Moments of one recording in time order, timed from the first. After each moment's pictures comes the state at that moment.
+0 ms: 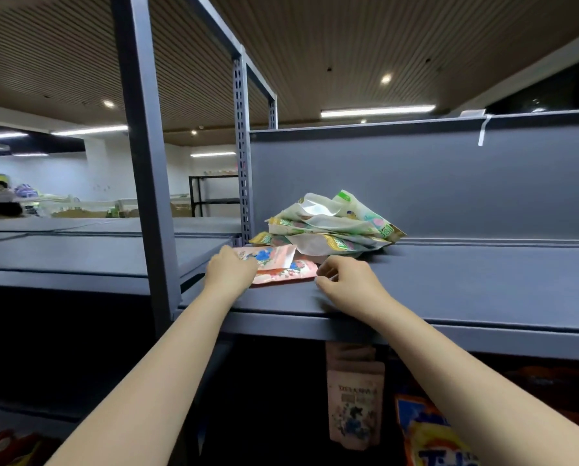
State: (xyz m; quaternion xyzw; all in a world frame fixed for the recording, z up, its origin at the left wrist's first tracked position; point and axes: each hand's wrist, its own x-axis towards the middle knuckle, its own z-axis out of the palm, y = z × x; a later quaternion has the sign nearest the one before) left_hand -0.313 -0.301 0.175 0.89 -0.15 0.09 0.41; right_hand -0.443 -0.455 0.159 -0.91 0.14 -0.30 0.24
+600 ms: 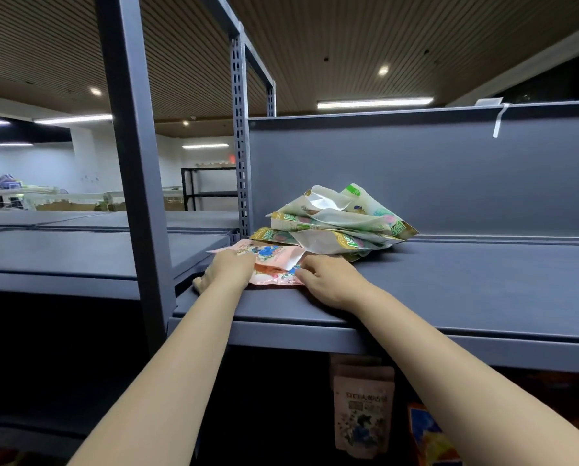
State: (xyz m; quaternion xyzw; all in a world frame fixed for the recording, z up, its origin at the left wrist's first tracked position) left_hand -0.267 -0.323 0.166 0.90 -0.07 0.04 0.44; right_hand -0.384 -0.455 0.159 -0.97 0.09 -0.21 0.09
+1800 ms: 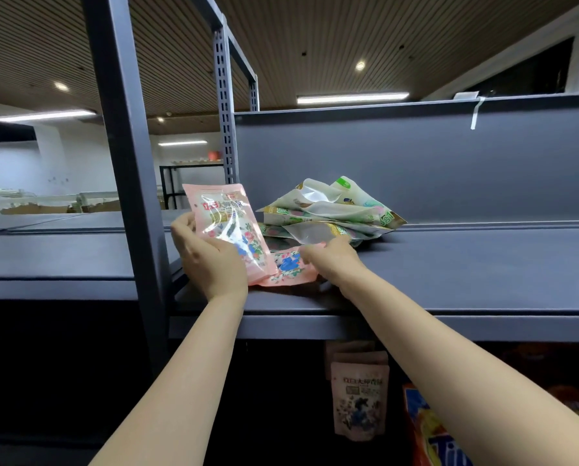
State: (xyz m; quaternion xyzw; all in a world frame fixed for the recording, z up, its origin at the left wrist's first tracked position) left_hand -0.304 -0.310 0.163 0.59 -0.11 0.41 0.69; right_hand -0.385 -0.439 0.172 -0.78 0.29 -0.27 0.49
